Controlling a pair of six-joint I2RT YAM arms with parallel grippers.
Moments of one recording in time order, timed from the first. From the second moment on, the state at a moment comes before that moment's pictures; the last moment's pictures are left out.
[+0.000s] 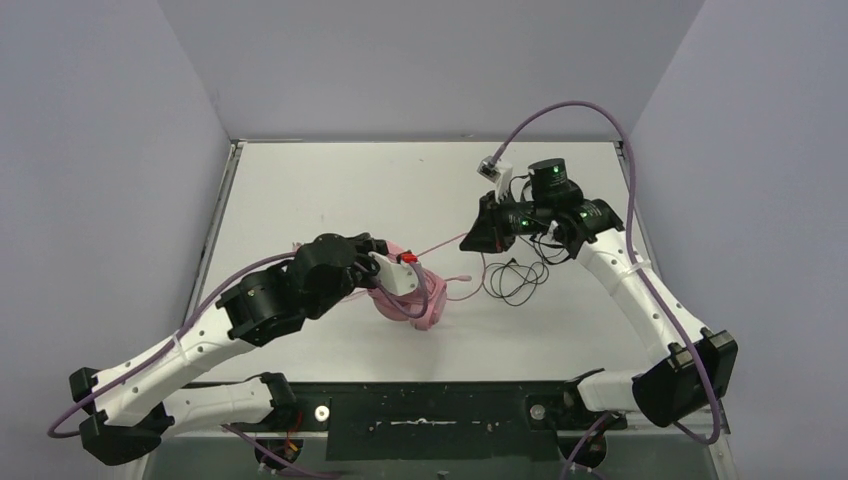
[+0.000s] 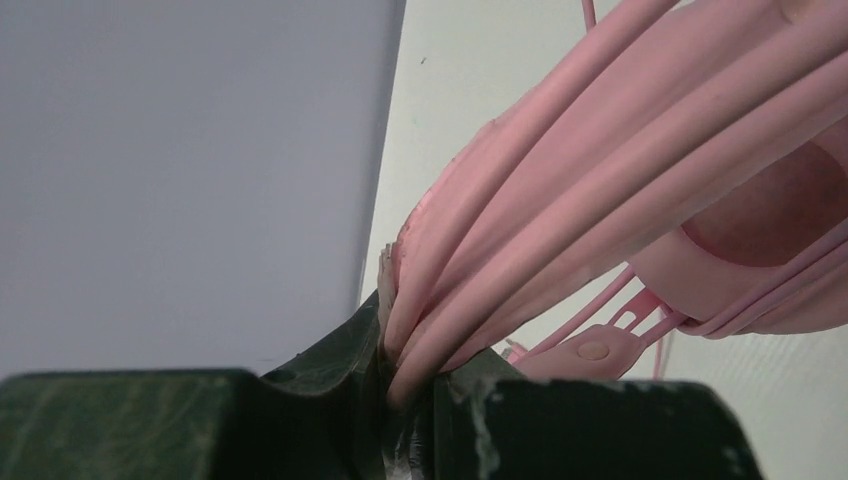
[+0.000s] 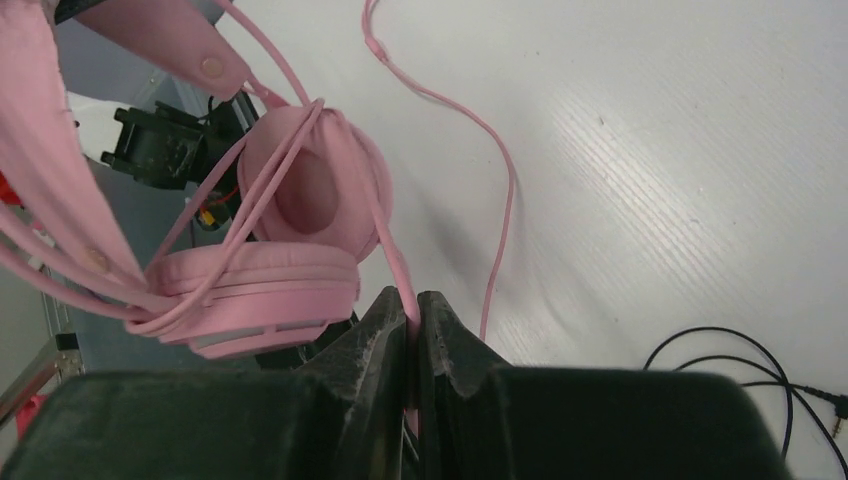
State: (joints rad) left arm -1.03 0.97 1.18 -0.70 -0.40 0.82; right arm 0.38 1.30 1.24 -0.64 -0.79 0.04
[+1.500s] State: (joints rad) left arm -0.81 1.49 1.54 -0.96 -0.82 0.24; right arm 0.71 1.21 0.90 0.24 -0.43 1.07
